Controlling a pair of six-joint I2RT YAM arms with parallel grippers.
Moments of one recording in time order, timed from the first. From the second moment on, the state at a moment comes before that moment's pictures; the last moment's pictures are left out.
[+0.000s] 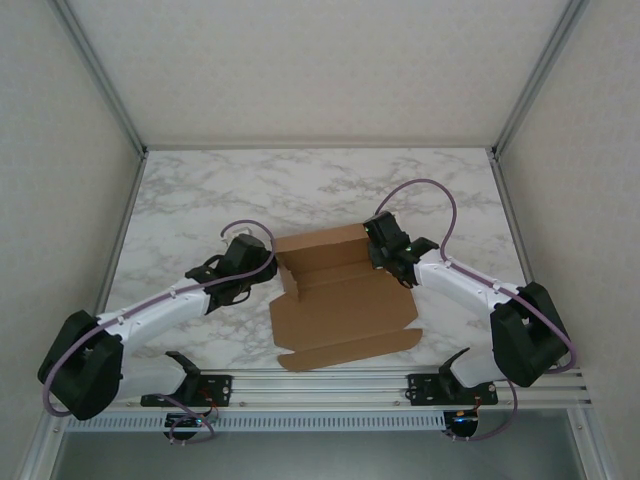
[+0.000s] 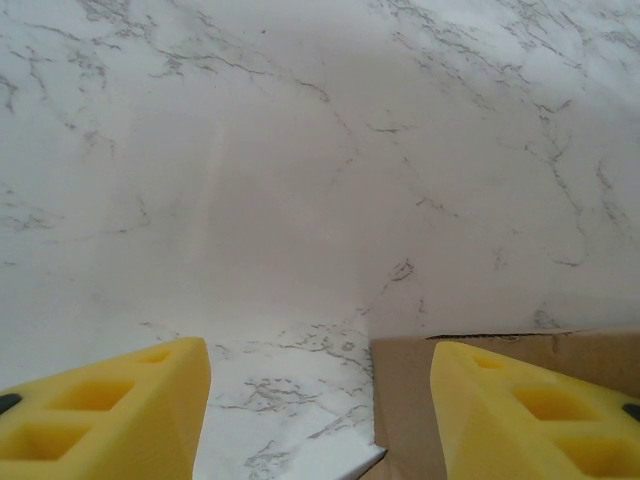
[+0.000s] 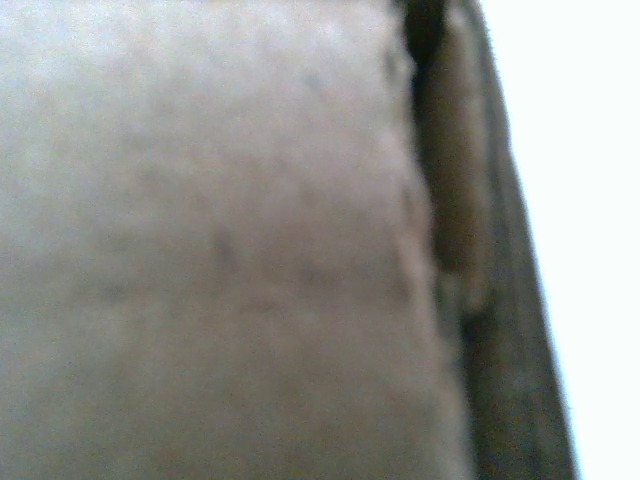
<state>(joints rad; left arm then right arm) -0.58 1.23 0.64 -0.28 -0.25 -0.78 0.64 1.42 0.89 -0.45 0.41 0.31</state>
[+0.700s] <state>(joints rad) -0.60 1.14 0.64 -0.32 -0.22 -0.76 0.62 1.42 0.88 -0.44 0.39 0.31</state>
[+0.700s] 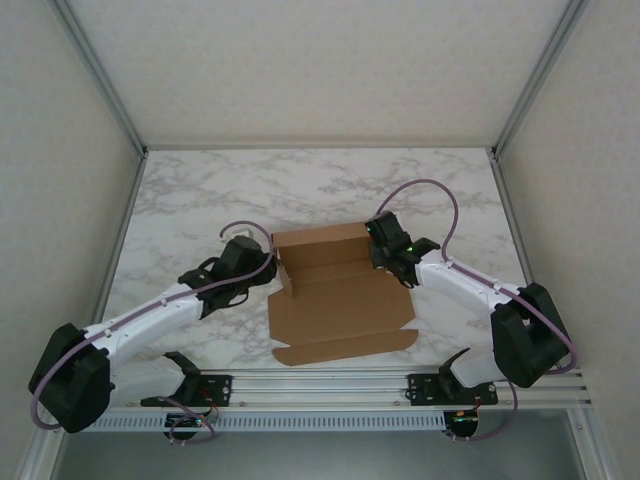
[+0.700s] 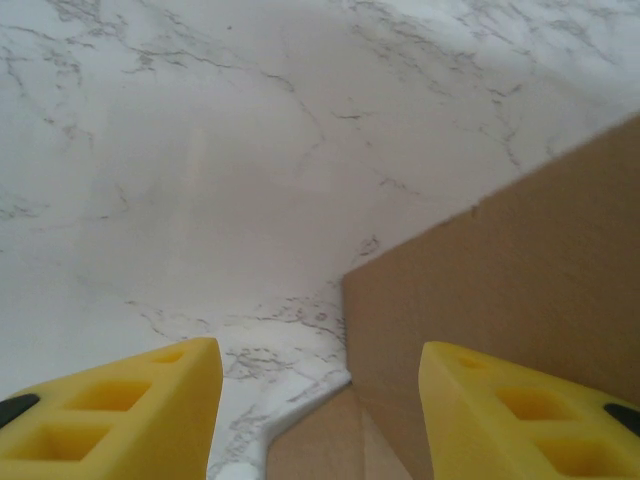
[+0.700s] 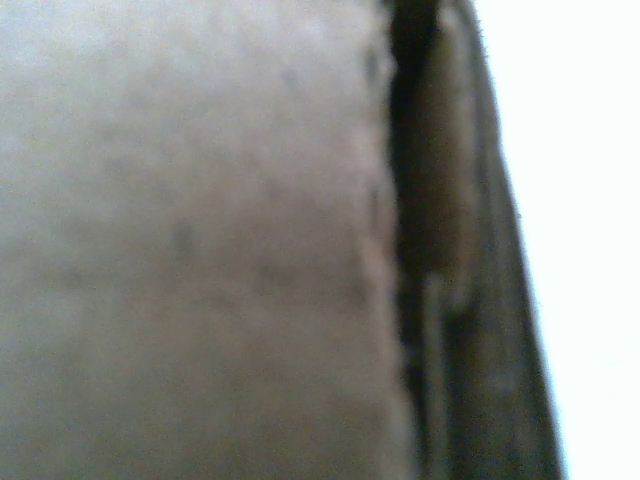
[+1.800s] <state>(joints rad) -0.66 1.39 0.75 -0.20 -0.33 -0.63 0.62 1.40 0.87 -0.43 0.35 0.31</state>
